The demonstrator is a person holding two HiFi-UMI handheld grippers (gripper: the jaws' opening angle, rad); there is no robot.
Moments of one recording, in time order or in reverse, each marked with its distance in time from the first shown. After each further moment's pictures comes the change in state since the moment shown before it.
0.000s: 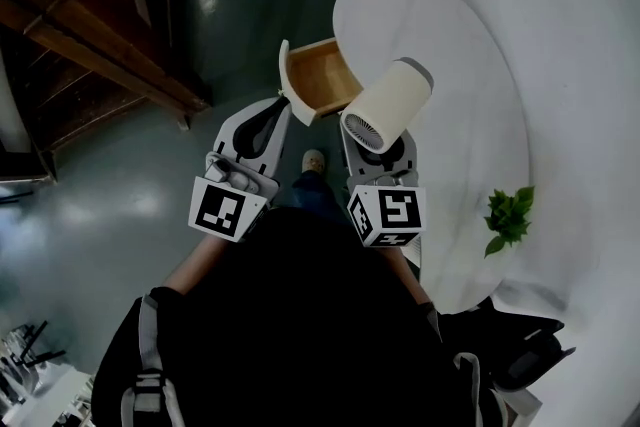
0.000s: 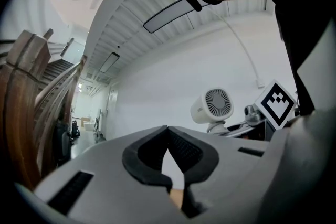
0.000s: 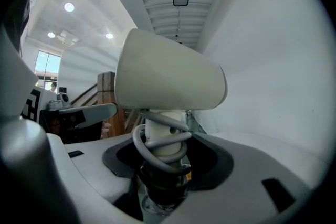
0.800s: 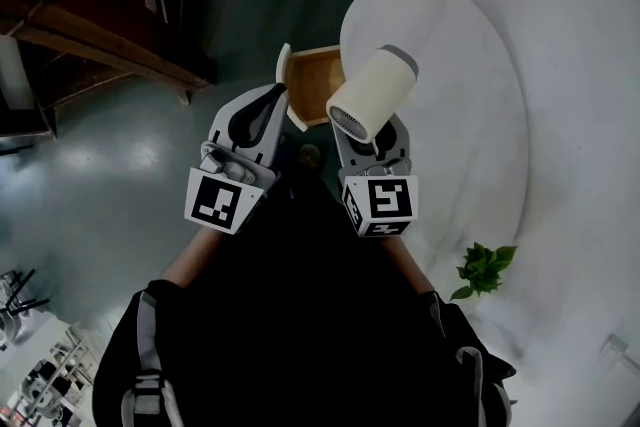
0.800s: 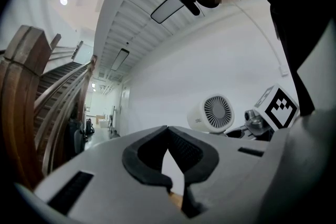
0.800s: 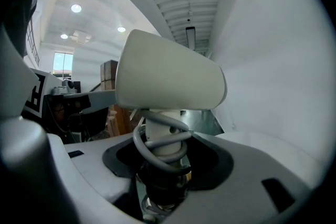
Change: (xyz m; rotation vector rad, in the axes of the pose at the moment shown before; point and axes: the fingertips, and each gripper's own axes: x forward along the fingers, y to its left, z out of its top) left arm 0.094 0.044 -0.017 0.012 0.051 0.145; right arm 0.103 -0.050 -0.014 -0.054 0.116 0.202
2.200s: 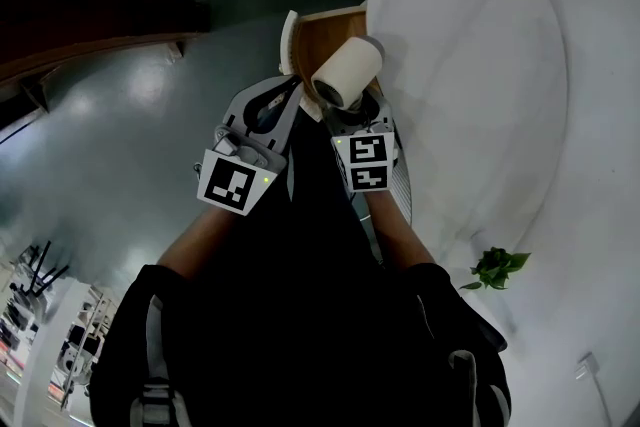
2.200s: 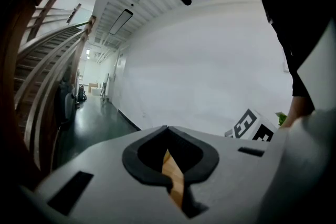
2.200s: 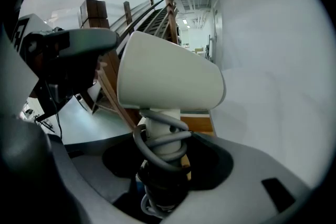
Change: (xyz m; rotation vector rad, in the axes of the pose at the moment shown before) left arm 0.061 0.045 -0.173 -0.175 0.323 -0.106; right arm 0.126 -0.008 -0.227 0.064 0.532 0.061
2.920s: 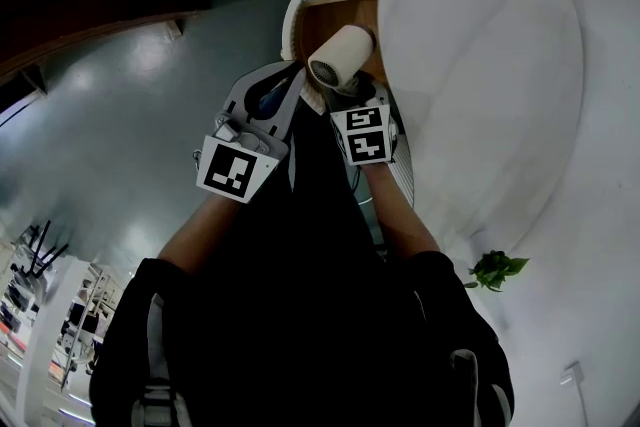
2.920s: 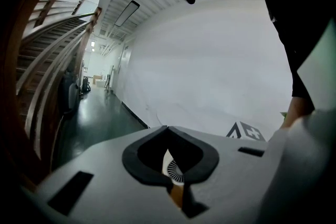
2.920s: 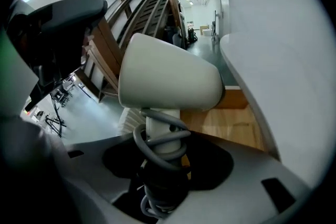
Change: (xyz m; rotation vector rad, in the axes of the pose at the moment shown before) left arm 0.021 0.019 -0.028 -0.057 0.055 0.025; right arm 0.056 -0.001 -0.053 0.040 0.223 0.089
